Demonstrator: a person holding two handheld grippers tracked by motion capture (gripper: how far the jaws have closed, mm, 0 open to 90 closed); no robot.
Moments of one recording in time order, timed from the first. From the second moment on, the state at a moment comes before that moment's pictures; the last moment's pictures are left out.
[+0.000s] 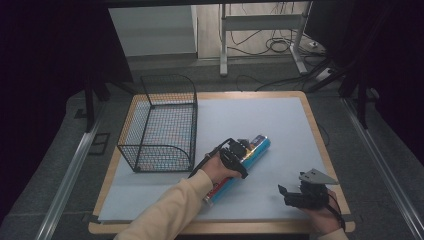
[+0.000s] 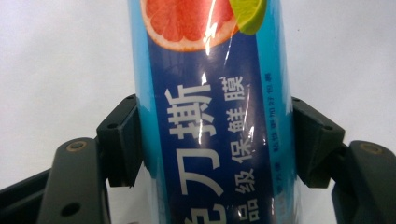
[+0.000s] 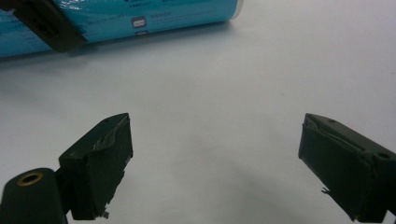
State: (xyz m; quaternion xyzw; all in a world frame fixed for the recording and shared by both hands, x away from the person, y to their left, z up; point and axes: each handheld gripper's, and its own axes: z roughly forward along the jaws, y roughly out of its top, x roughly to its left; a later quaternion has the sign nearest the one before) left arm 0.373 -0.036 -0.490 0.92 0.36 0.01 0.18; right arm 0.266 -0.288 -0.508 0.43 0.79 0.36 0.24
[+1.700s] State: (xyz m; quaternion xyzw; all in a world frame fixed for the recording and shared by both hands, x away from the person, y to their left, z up) left arm 0.370 0.002 -0.412 0.89 0.36 0.05 0.28; right arm 0.267 -0.291 -0.508 0.44 0.79 0.35 0.26
